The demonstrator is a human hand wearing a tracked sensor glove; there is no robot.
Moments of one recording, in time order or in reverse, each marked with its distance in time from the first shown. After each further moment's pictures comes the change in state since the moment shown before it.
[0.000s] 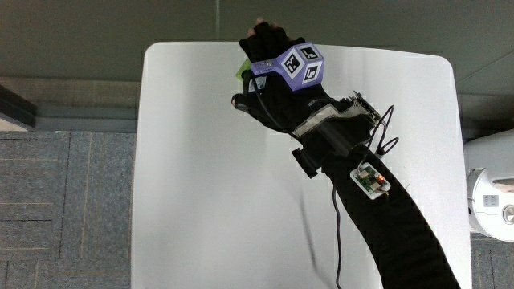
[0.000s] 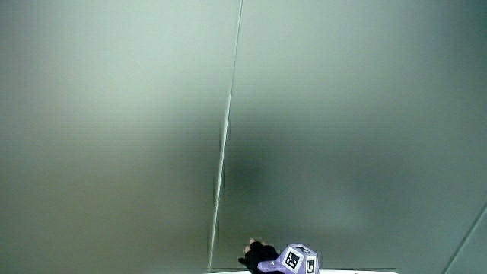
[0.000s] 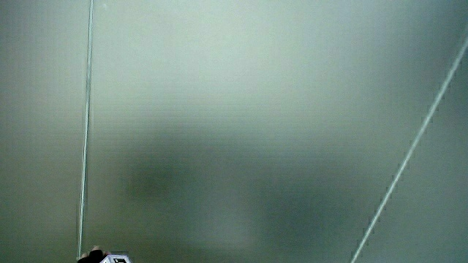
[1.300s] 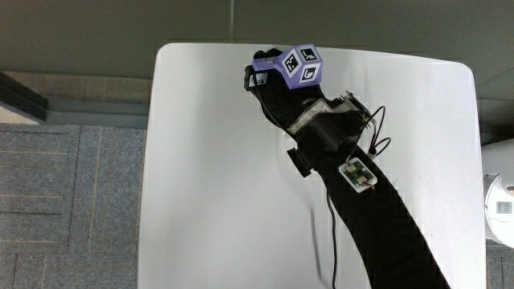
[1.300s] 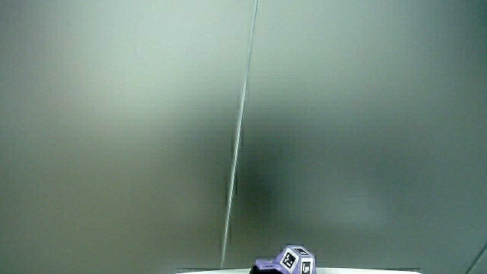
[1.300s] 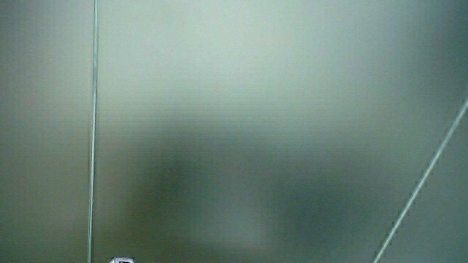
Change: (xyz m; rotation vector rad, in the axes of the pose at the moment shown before) arm -0.001 -0.009 0.020 0.153 -0.055 0.036
